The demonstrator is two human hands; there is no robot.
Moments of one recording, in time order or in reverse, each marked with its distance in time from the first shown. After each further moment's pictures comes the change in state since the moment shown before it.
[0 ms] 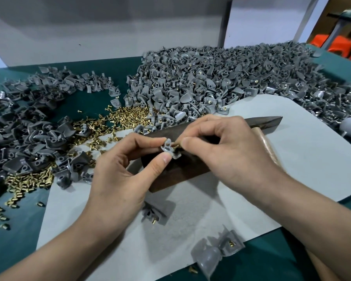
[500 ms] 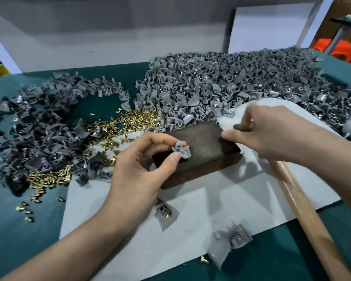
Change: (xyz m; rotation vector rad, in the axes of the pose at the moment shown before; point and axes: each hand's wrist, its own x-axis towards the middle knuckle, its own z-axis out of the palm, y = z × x) left_hand -0.001 0.002 0.000 -0.022 -0.030 -0.058; right_hand 0.022 0.009 -0.055 -0.804 -0.069 0.212
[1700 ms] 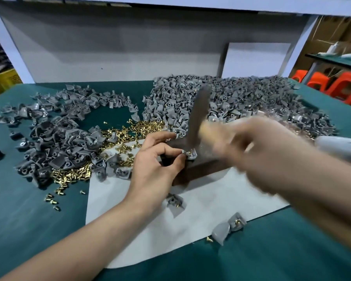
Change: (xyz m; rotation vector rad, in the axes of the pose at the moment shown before) left_hand 0.005 -0.008 -0.003 0.135 0.124 -0.028; right_hand -0.082 -0.053 -0.035 0.455 0.091 -0.370
